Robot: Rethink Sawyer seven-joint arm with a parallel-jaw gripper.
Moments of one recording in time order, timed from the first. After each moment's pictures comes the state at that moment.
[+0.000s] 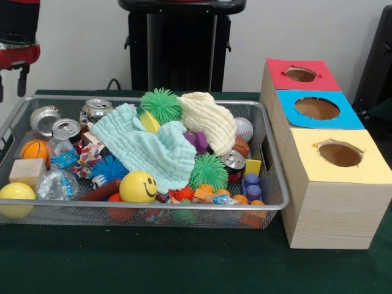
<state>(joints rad) -1.07 -0.73 0.38 1.82 -0.91 0.39 0.63</state>
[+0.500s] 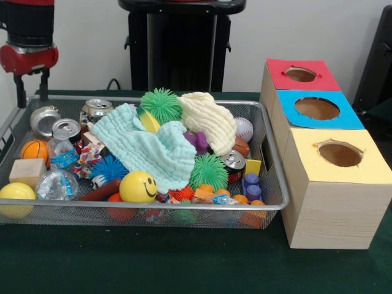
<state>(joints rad) -1.14 -0.71 0.49 1.88 -0.90 0.39 0.63</state>
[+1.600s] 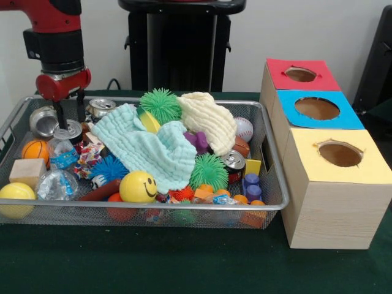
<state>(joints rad) -1.14 -0.57 0.55 1.87 -0.91 0.39 0.63</state>
